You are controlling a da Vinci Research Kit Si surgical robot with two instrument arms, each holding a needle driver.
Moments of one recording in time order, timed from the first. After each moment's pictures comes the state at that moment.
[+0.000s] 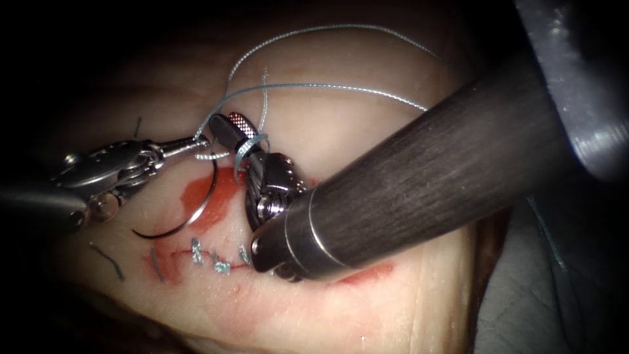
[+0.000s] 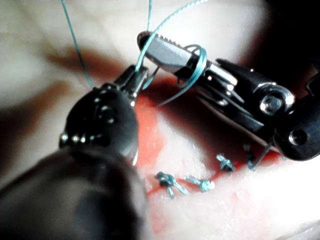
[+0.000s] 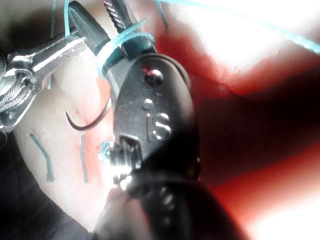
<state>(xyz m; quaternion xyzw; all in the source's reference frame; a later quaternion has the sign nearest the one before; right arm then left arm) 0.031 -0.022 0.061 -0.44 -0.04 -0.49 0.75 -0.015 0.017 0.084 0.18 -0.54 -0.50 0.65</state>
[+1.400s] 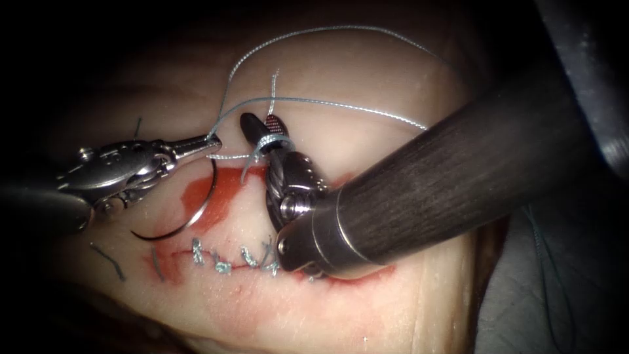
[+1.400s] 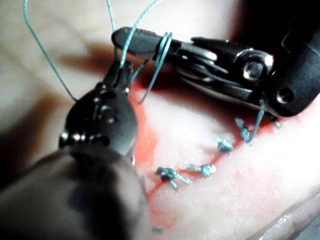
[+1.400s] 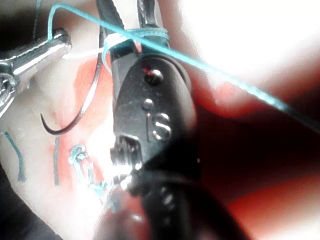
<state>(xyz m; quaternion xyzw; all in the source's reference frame) 0.028 -0.022 0.062 -0.39 -0.07 -0.50 0.77 -0.016 0.017 0.083 0.13 -0.54 -0.46 0.70</state>
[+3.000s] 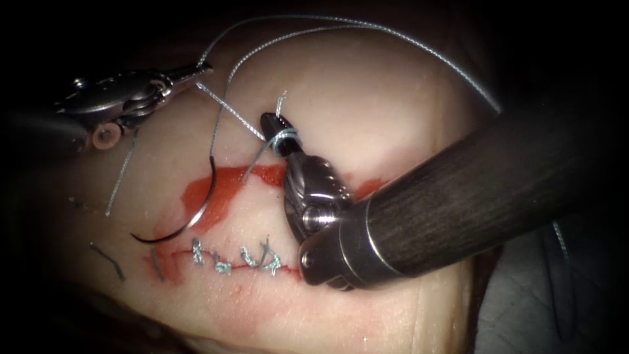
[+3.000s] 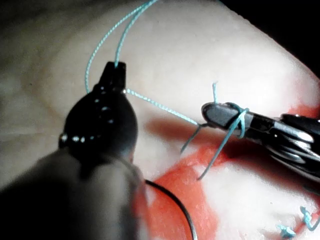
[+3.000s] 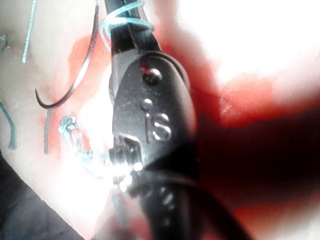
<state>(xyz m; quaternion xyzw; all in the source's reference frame) 0.027 -0.024 0.059 -0.48 0.02 -0.55 0.69 -0.015 0.027 0.086 0.08 -0.50 -0.50 0.70</state>
